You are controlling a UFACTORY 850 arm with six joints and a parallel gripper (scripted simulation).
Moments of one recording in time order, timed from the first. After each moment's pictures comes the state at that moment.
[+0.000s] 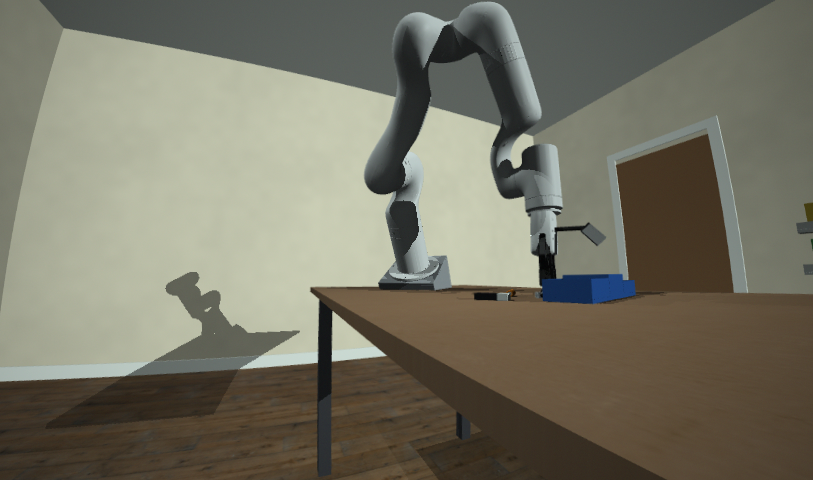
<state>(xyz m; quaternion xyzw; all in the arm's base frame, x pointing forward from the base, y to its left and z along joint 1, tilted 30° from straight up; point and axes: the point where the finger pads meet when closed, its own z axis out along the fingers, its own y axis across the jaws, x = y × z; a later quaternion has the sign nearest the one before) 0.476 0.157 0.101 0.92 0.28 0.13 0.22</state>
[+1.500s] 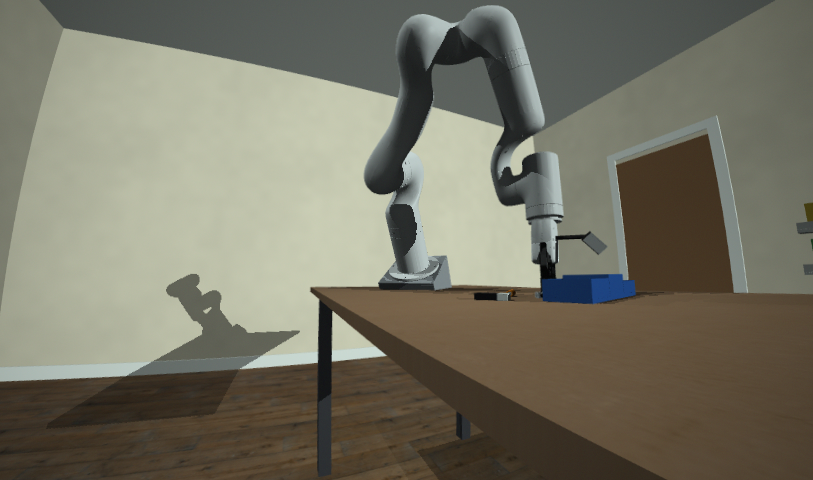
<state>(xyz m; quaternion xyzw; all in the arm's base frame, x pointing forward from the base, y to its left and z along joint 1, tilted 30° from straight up) 0.484 0.150 0.084 0.92 0.28 0.13 0.22</state>
